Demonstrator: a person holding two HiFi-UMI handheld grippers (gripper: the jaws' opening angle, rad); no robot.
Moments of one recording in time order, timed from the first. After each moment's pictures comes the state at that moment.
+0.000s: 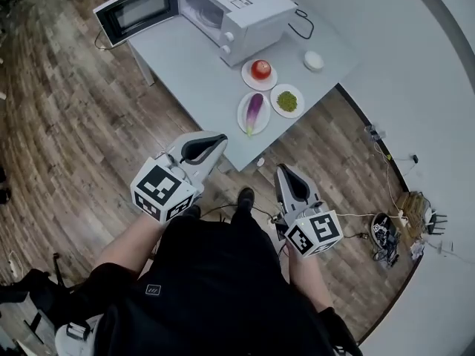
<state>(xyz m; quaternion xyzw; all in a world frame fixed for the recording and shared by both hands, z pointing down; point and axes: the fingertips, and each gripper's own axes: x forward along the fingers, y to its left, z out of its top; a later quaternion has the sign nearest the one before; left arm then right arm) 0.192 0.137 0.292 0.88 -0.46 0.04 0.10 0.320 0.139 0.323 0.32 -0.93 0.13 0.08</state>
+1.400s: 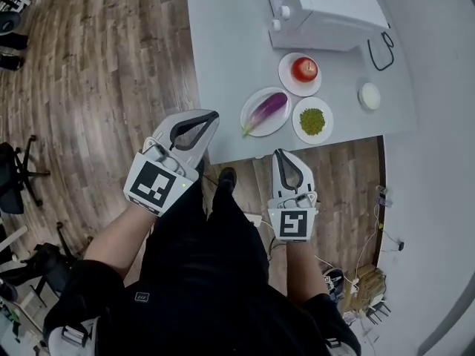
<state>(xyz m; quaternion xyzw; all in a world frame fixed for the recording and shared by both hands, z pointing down) 0.185 0.060 0.383 0.69 -0.71 0.08 0.09 0.313 -0.002 0.453 0.08 -0.96 -0.15 0.24</state>
